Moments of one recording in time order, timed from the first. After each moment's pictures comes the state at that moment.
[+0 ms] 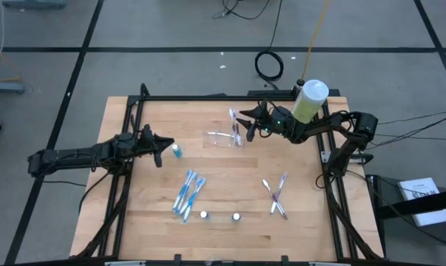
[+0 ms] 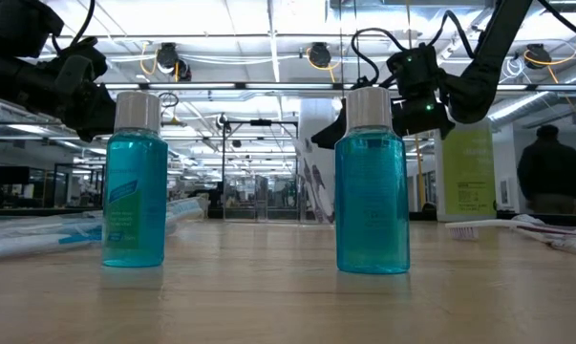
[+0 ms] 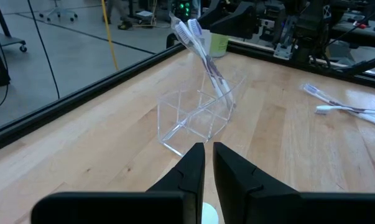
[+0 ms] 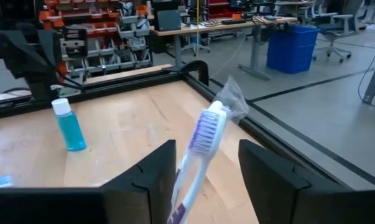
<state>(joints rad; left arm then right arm) 0.18 0.30 0.10 -0.05 -0.19 -0.16 -0.46 1.67 0.58 0.99 -0.08 0.05</state>
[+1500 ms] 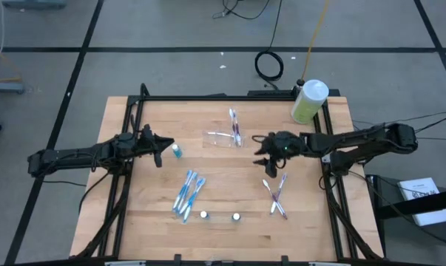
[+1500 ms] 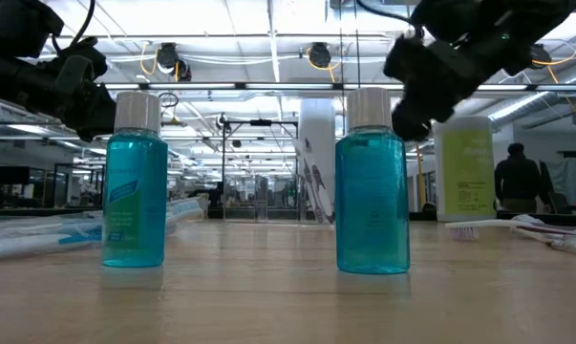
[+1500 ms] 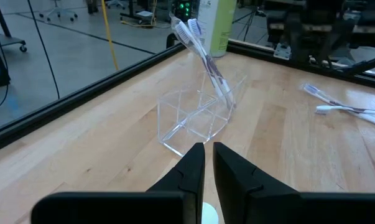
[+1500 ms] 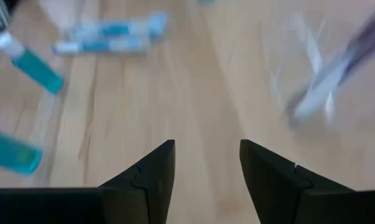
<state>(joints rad) 0.18 0.30 0.10 -0.05 -0.19 -0.16 -0.08 1.19 0.58 -0.04 -0.08 0.21</state>
